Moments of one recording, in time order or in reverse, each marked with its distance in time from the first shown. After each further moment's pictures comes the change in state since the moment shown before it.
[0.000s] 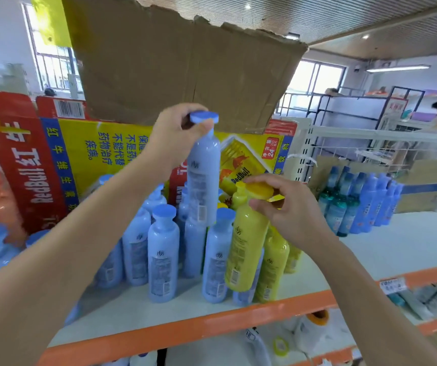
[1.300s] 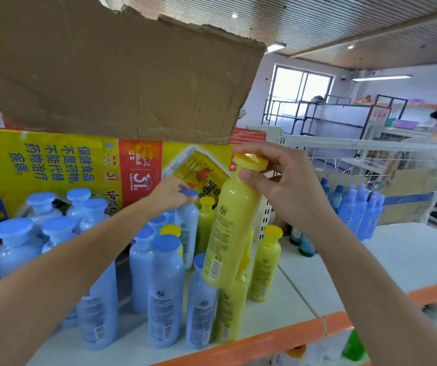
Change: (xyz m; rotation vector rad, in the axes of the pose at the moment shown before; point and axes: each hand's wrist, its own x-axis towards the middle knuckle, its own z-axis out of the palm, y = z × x) left_hand 0.055 -0.138 0.105 0.381 -0.350 -0.389; right_hand 0.055 0.043 -0.069 0.164 0.086 -0.143
